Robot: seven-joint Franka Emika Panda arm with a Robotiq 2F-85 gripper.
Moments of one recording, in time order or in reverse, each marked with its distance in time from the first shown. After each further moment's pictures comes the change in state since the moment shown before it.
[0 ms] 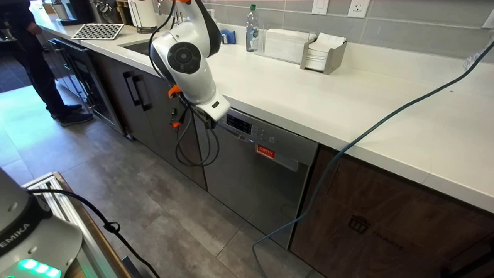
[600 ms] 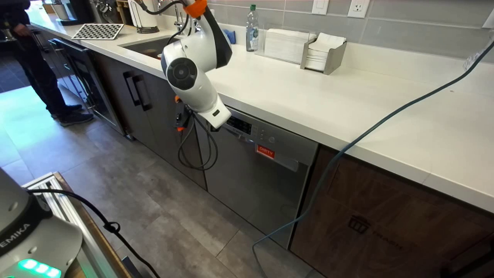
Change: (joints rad) arm 0.011 0.094 -0.030 0.086 0.321 -0.037 -0.208
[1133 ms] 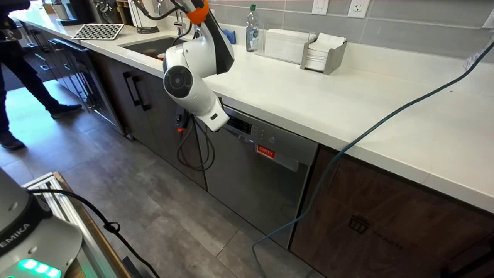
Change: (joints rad) arm 0.003 0.022 -0.010 0.012 0.157 -0.057 -0.086
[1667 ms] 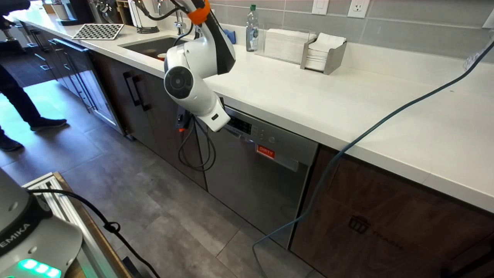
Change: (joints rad) arm 0.000 0.001 -0.009 0.001 0.009 -0.008 -0.006
